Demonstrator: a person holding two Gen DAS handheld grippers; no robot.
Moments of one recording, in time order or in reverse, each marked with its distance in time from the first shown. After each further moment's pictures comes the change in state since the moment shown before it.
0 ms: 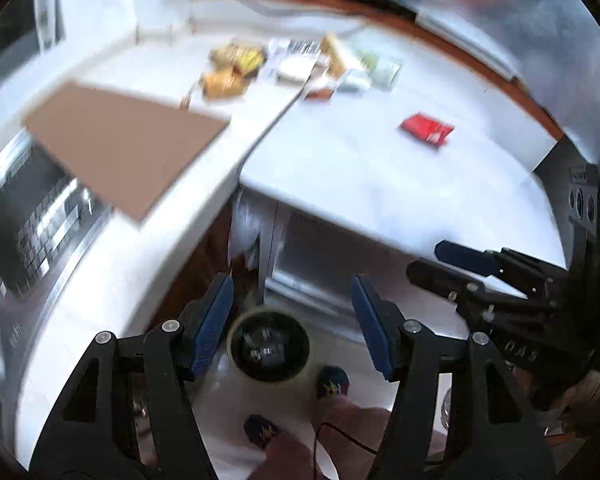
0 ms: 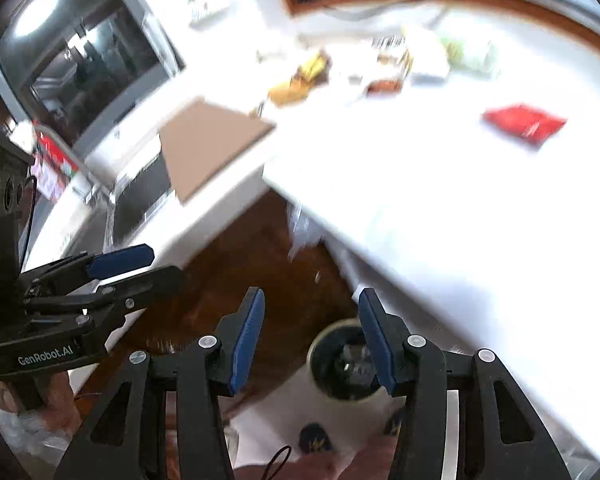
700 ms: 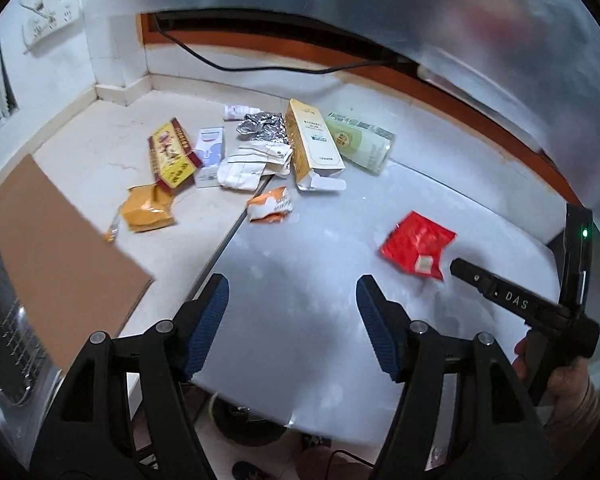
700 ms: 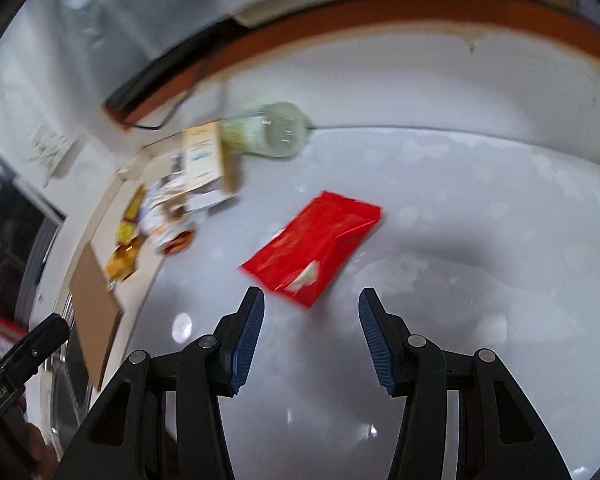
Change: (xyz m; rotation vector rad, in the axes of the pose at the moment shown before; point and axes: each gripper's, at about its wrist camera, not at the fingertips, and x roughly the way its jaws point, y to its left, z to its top) left arm 0.102 -0.070 0.177 -0.016 -0.036 0.024; right arm 0.014 -0.237 0.128 0.407 -0.083 -0.183
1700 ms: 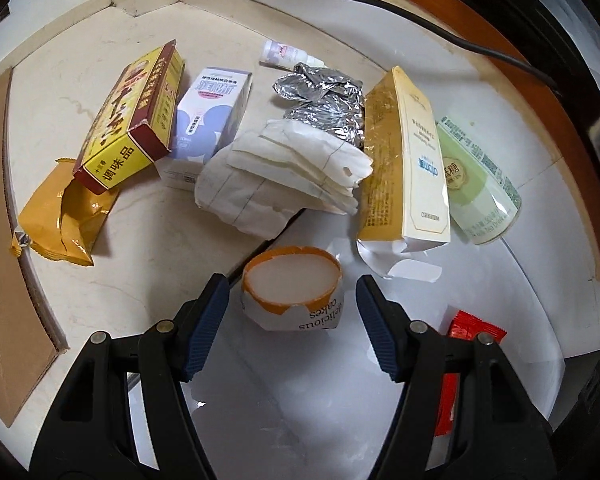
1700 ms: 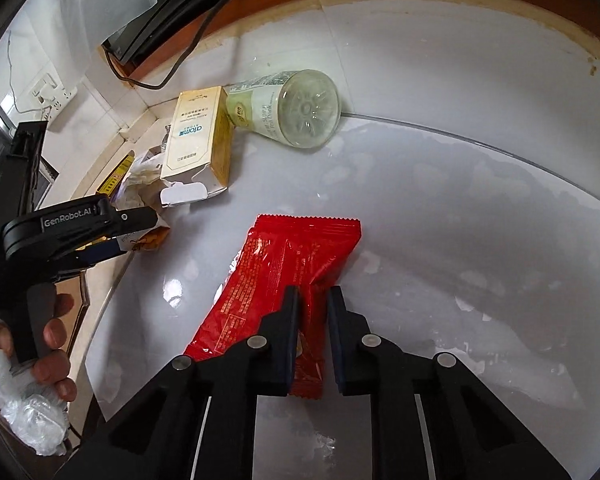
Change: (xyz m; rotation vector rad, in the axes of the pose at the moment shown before) left arm 0.174 0.042 0.066 -0.304 0.163 0.041; right arm 0.100 0.020 0.030 -0.174 0.059 0.012
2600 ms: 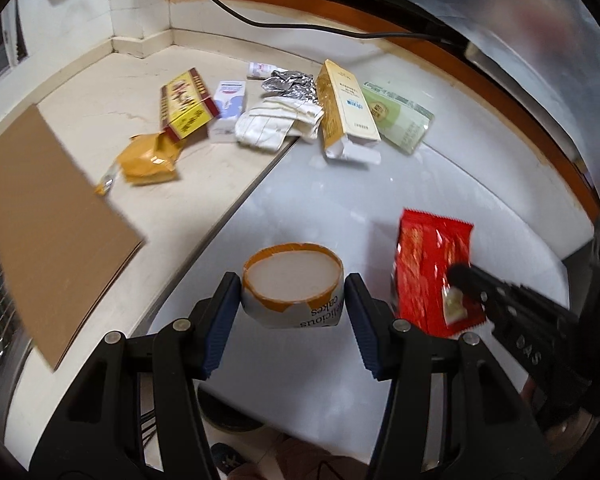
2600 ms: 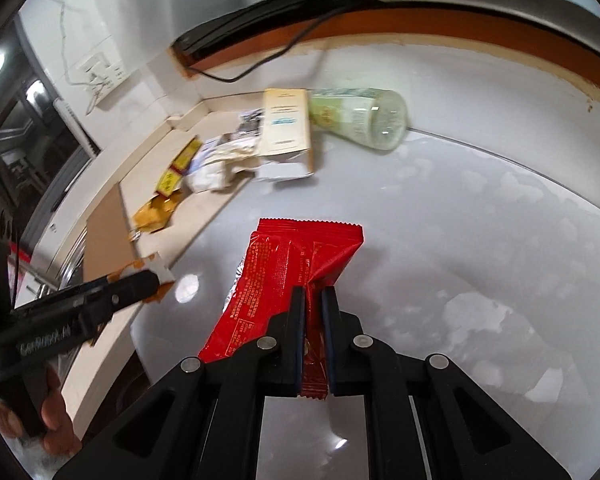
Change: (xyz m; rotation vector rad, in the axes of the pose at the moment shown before) left arm -0.131 0.020 -0.123 0.204 -0.102 -0.020; right arm -0.059 0.064 -0.043 -0.103 -0.049 0.068
